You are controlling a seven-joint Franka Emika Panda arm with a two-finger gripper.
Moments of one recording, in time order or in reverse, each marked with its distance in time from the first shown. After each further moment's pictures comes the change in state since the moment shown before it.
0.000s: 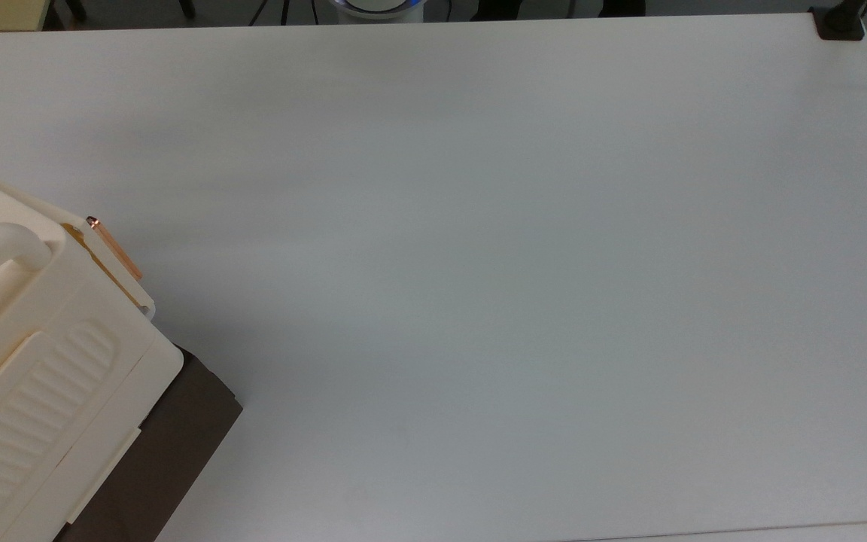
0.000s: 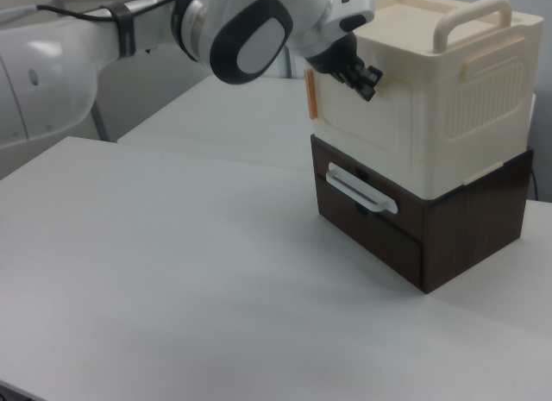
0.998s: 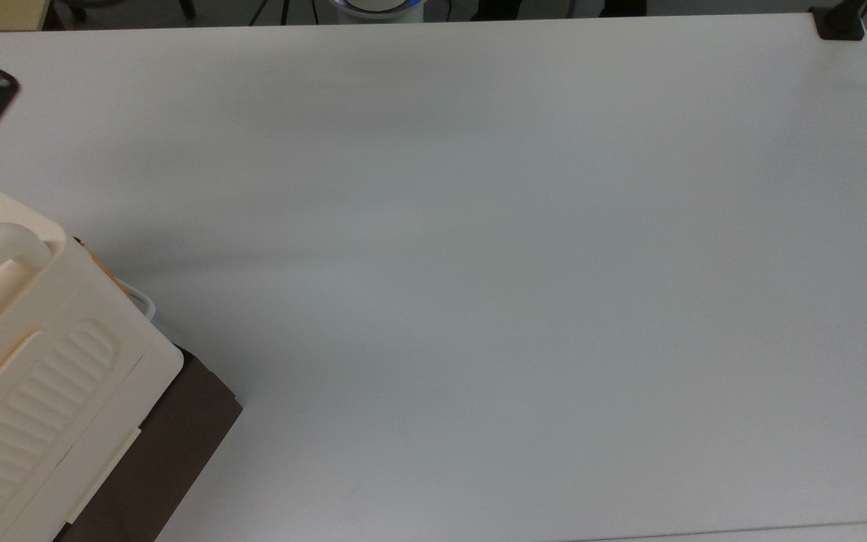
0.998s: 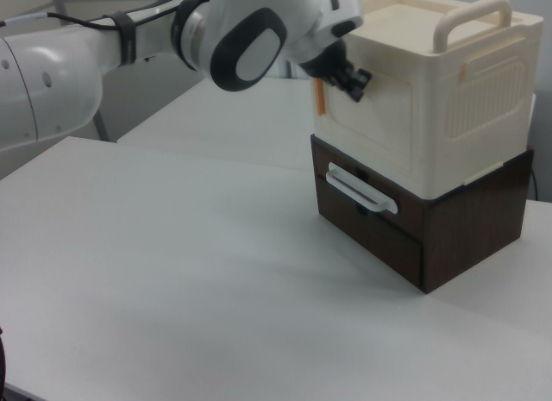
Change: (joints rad) arm 0.016 0.028 0.044 -0.011 -0.014 0.052 -0.025
